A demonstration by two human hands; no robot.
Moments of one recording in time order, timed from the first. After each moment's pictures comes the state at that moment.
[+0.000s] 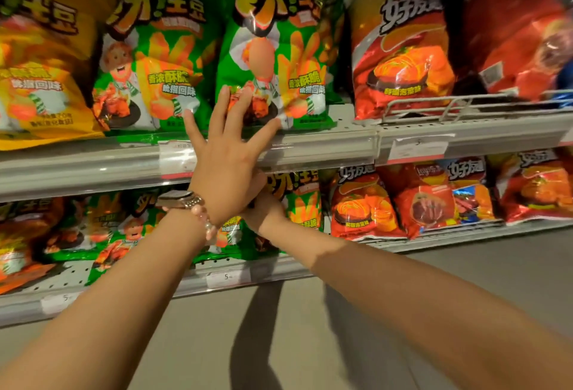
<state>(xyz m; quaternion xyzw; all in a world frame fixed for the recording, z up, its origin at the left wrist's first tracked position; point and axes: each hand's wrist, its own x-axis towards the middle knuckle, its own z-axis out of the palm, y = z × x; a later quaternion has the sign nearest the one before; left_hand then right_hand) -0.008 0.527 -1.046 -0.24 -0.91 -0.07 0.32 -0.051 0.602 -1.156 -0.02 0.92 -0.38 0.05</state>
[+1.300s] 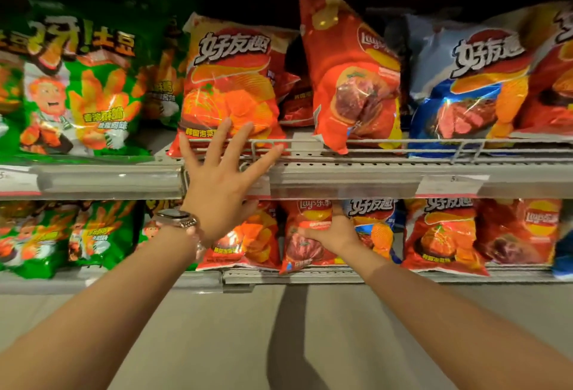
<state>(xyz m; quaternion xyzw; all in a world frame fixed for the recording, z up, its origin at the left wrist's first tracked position) -0.002 0.784 -1.044 -0.20 -0.92 0.05 0.34 -0.048 0.996 -1.177 0.10 0.89 -0.45 0.05</state>
